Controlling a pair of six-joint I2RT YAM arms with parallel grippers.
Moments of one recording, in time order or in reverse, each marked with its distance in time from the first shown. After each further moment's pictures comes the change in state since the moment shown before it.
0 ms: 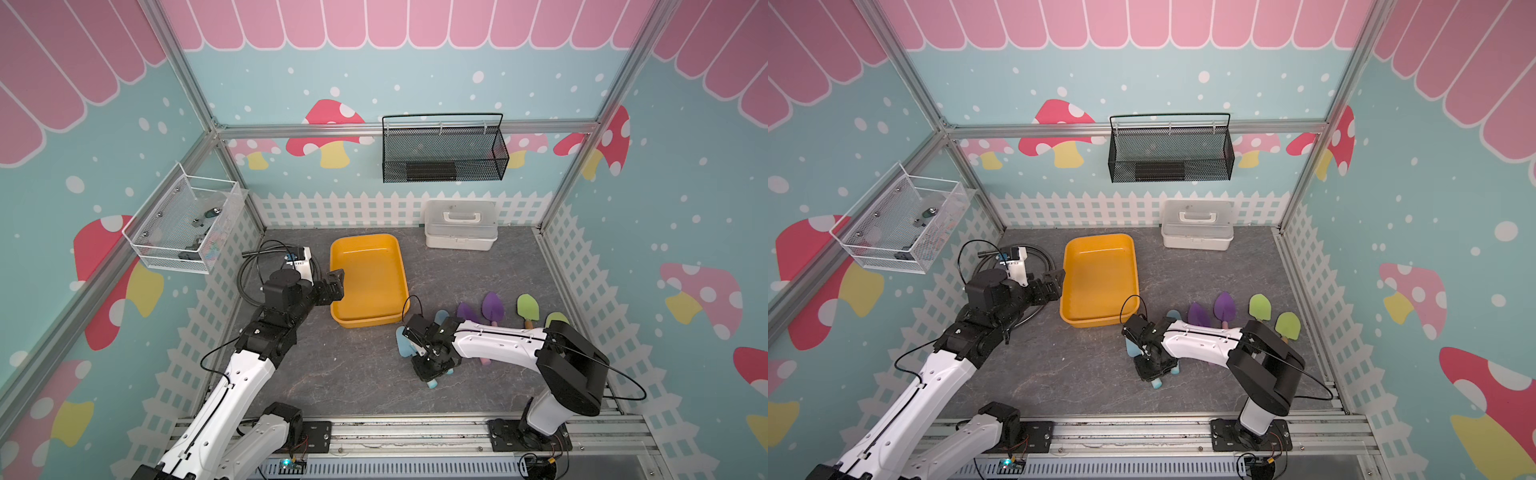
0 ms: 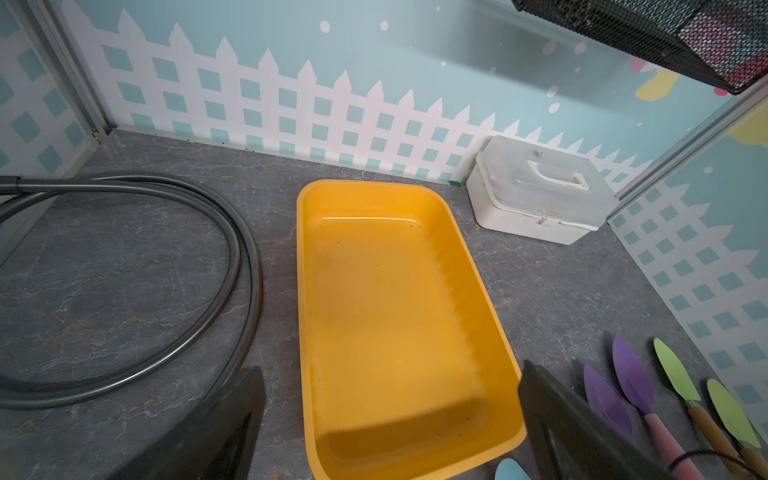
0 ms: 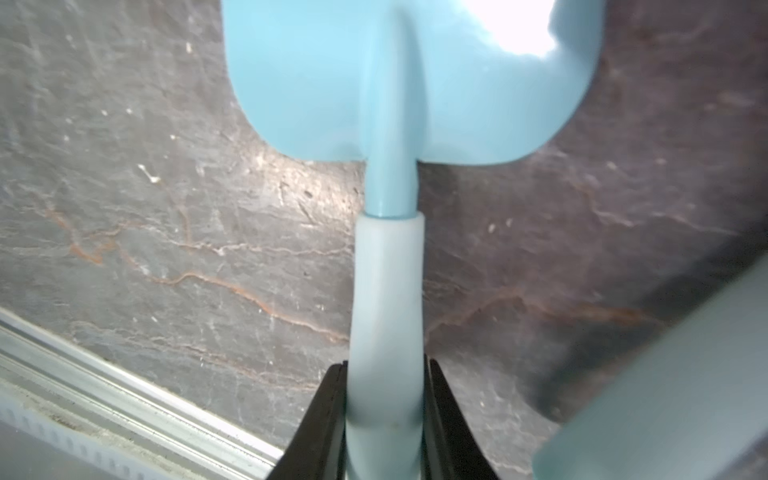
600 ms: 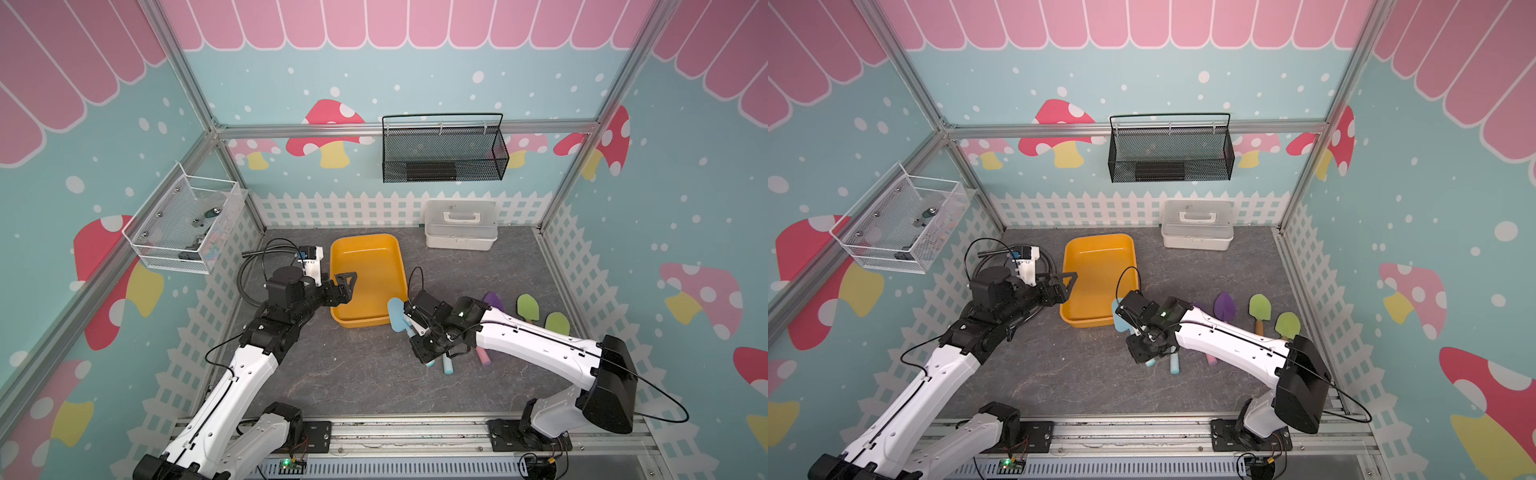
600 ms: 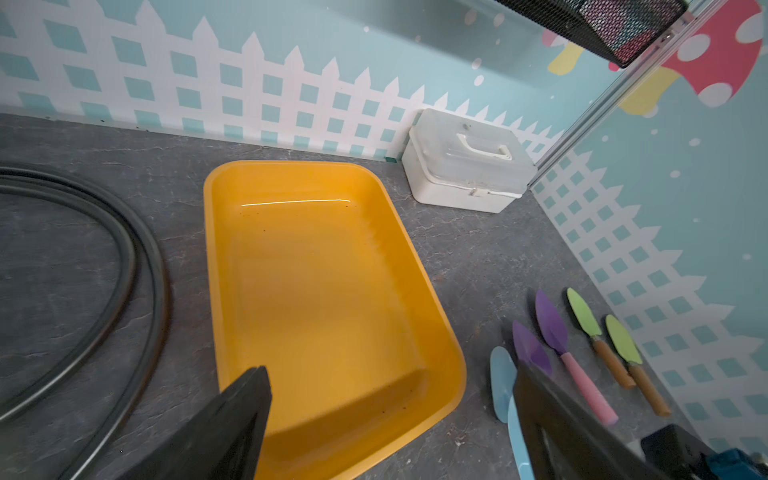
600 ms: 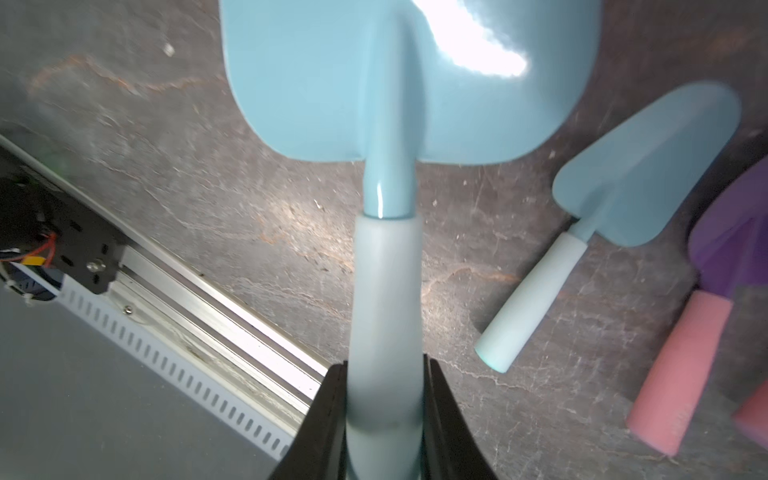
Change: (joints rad) left arm 0.000 0.050 0.000 0.052 0.227 -0.023; right arm 0.020 -0.120 0.343 -0.246 0.105 -0.077
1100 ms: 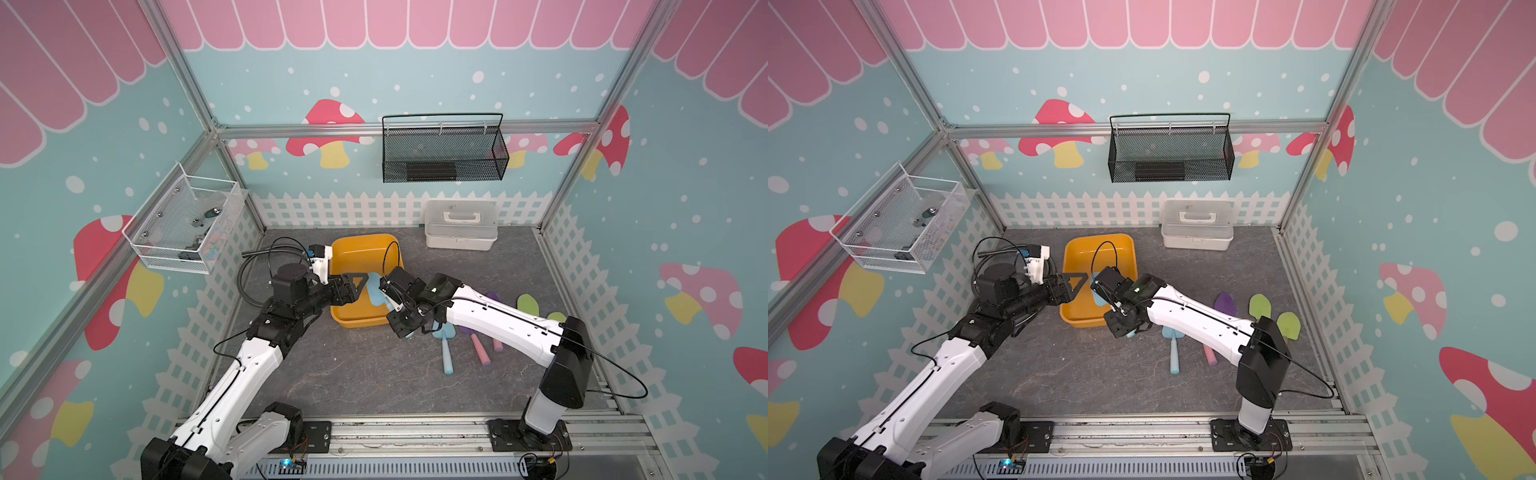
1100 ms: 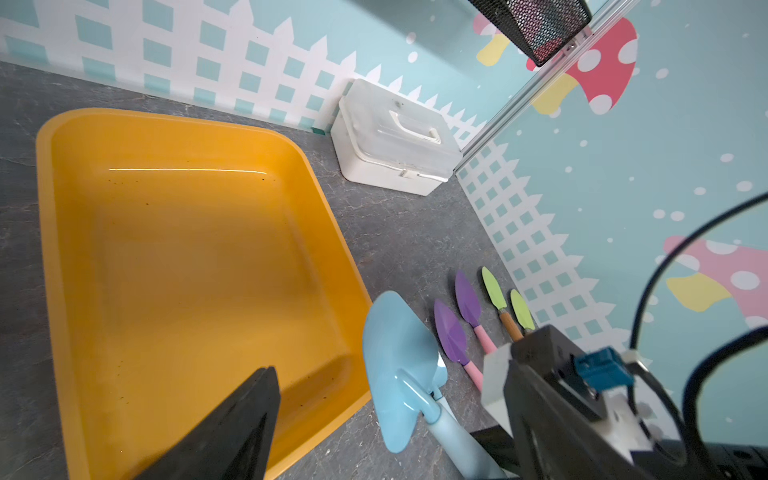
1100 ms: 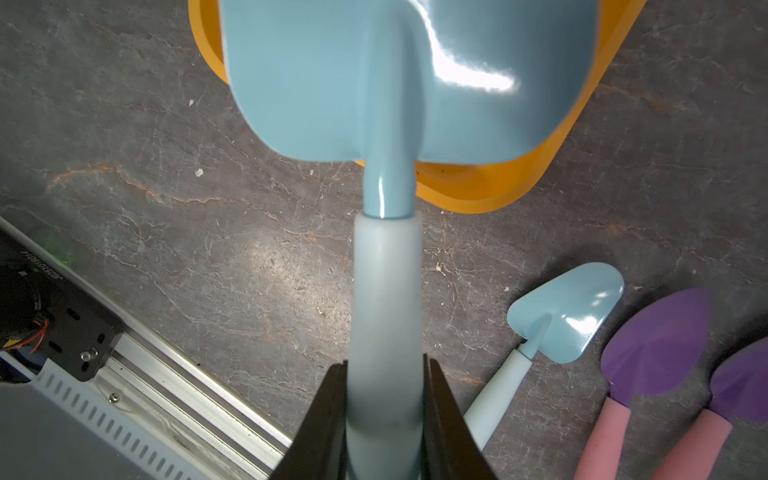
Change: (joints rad) left arm 0.000 0.039 -0.027 0.103 0.211 -0.145; right arm -0.021 0.237 0.302 -0.024 0.102 -0.110
